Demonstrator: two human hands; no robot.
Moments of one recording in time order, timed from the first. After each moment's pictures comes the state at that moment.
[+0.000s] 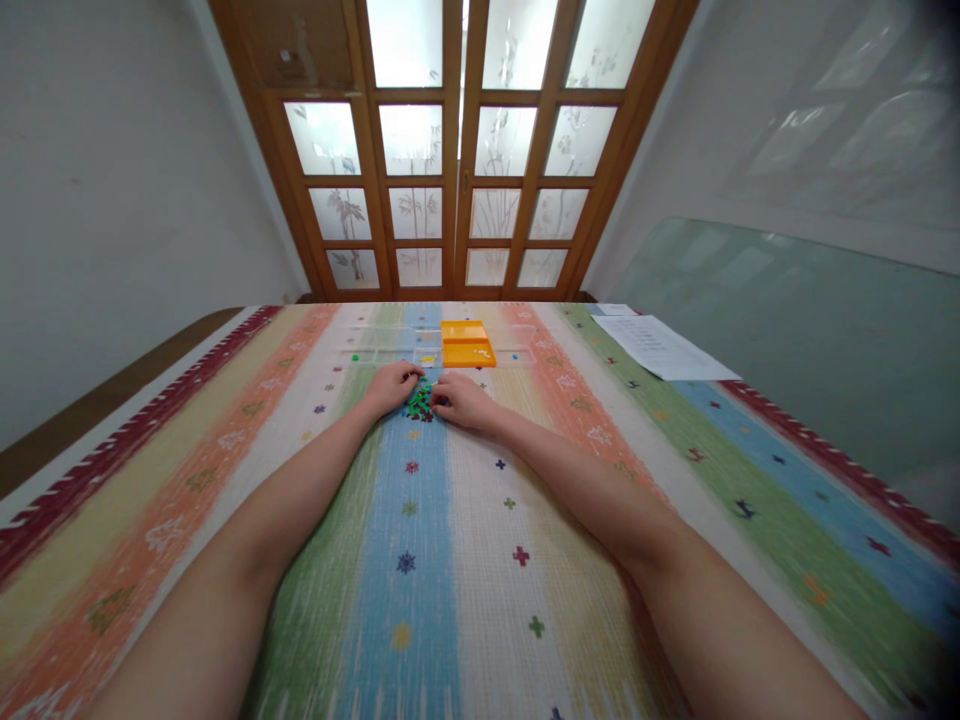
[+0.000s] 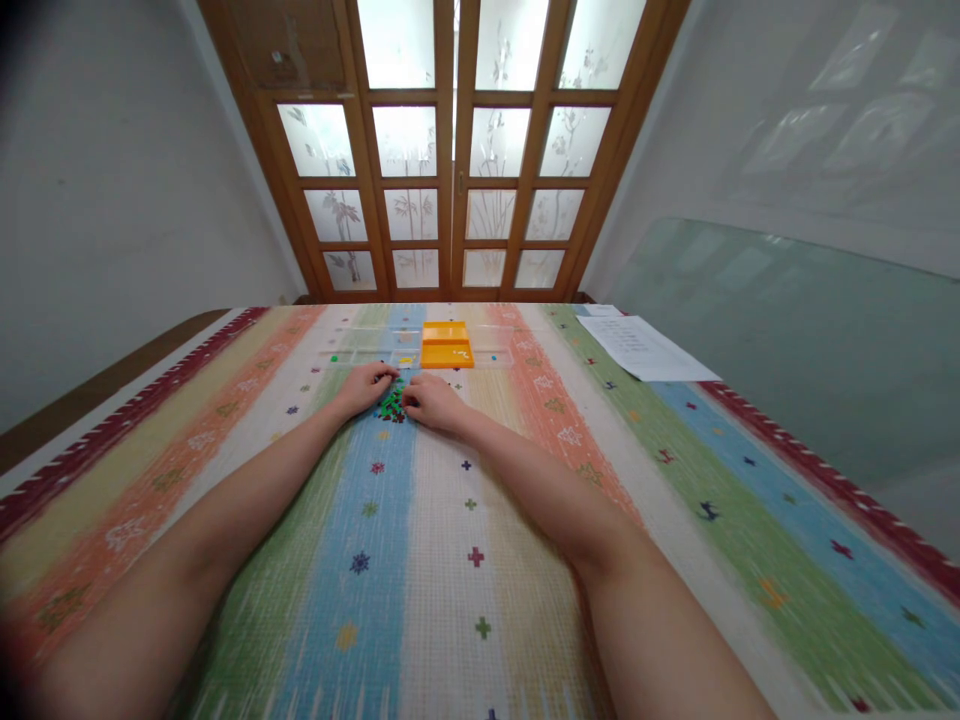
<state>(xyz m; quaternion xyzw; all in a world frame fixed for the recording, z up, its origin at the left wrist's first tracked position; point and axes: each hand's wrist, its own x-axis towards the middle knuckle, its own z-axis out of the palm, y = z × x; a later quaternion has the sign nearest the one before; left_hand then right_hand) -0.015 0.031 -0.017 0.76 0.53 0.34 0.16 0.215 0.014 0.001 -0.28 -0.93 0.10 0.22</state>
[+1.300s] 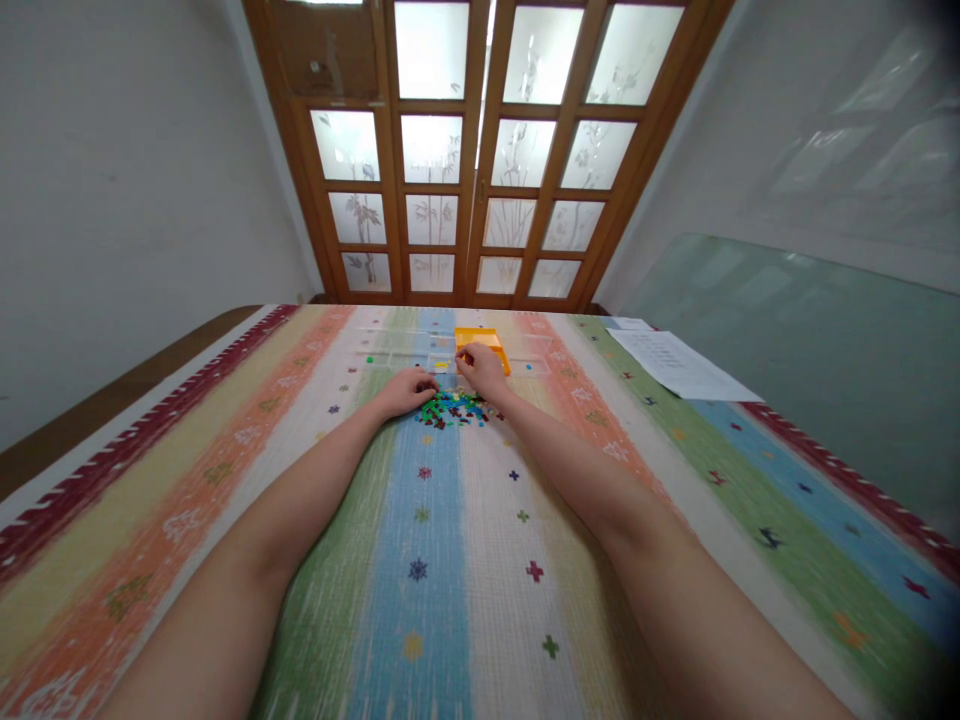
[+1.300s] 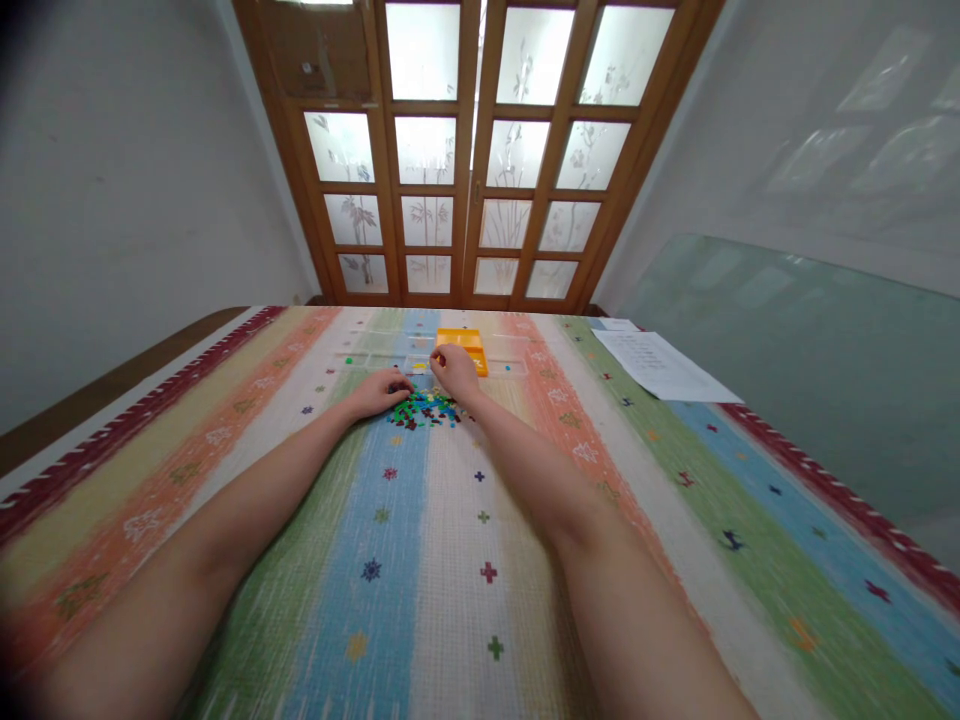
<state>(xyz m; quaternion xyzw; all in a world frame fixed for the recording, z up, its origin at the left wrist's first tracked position) -0.025 0.028 -0.008 0.84 0.44 0.27 0.15 0.203 0.091 0.002 -0.45 -0.80 0.09 0.40</state>
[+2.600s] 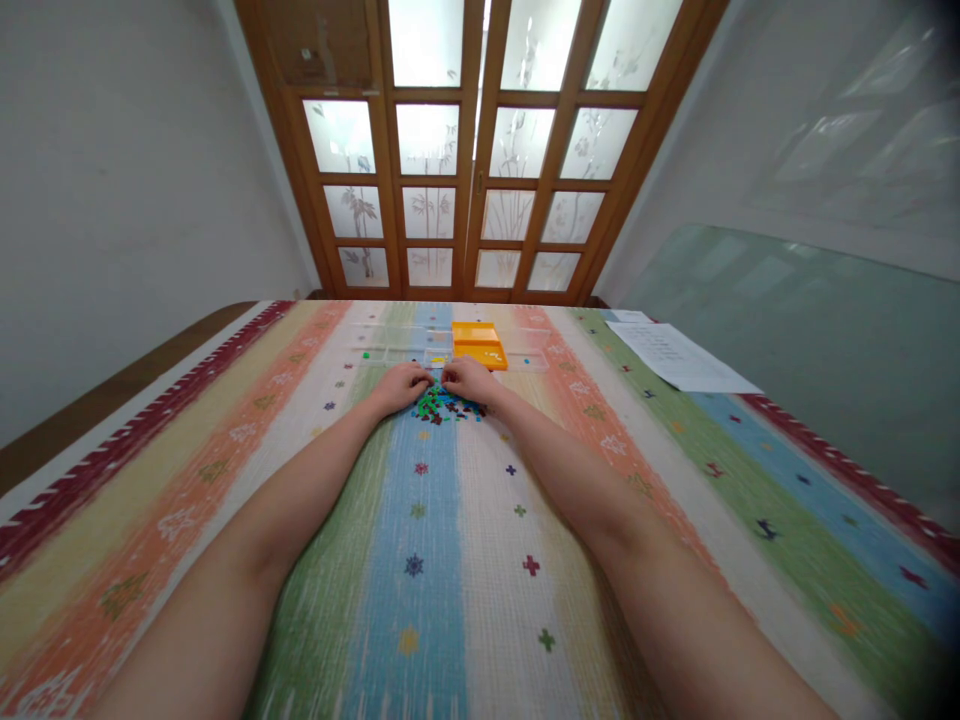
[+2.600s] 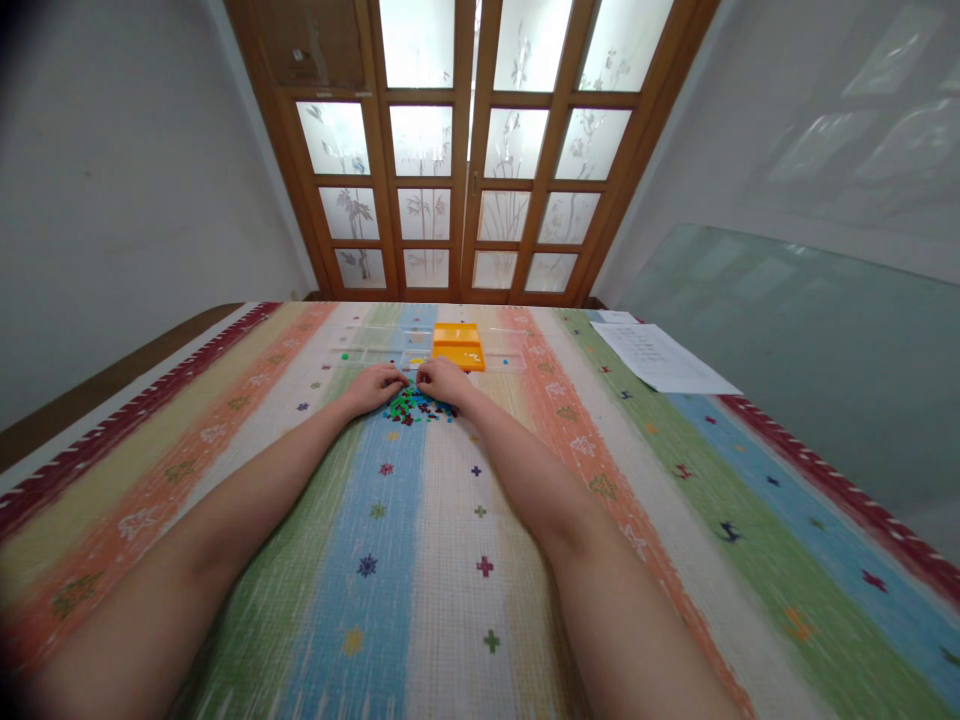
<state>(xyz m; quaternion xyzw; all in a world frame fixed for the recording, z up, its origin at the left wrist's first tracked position) -0.026 0.030 -0.012 0.84 0.47 0.25 0.09 0.202 0.080 -0.007 -0.35 -0.91 0.11 0.21</state>
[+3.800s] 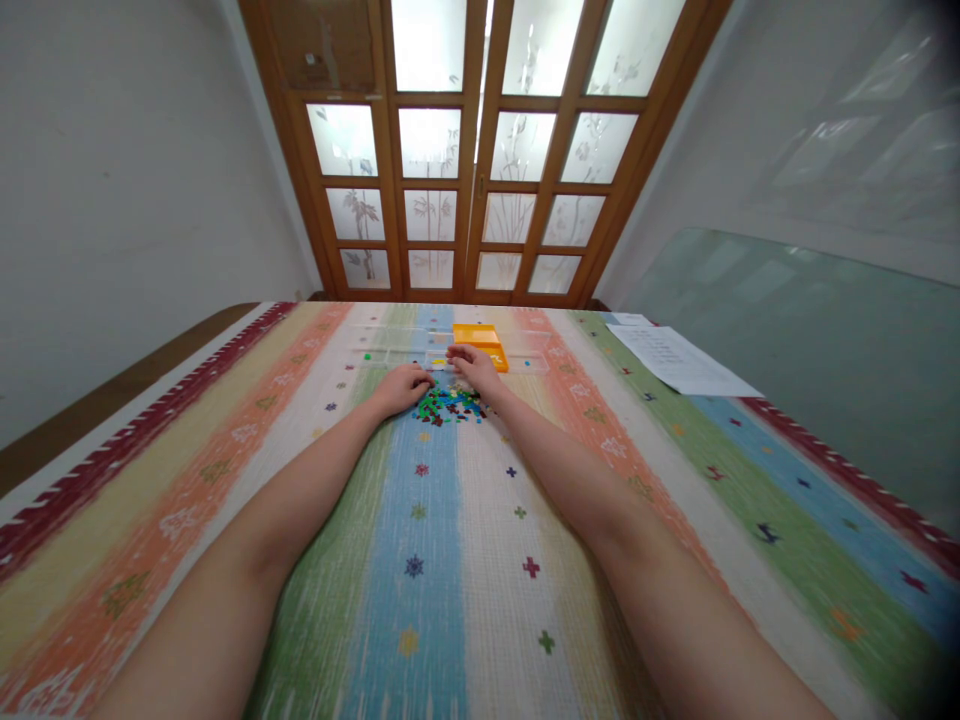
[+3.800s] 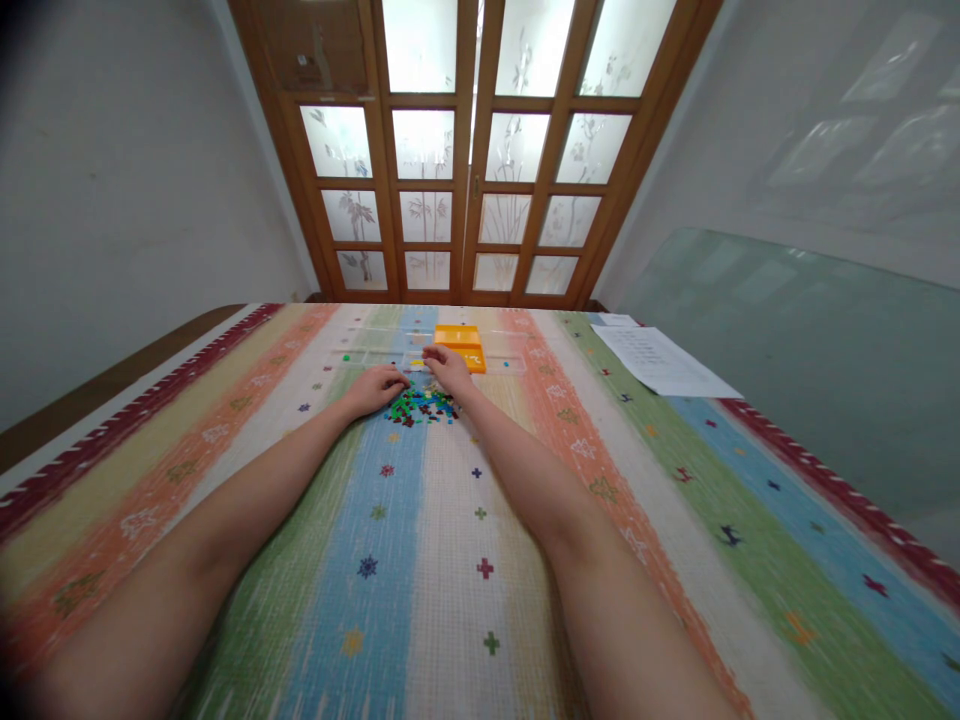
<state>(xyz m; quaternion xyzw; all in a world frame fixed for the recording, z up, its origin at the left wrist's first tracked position) -0.024 0.027 -0.009 0.84 0.47 0.25 0.09 0.191 0.092 -0.016 -0.40 -0.66 0.44 0.46</state>
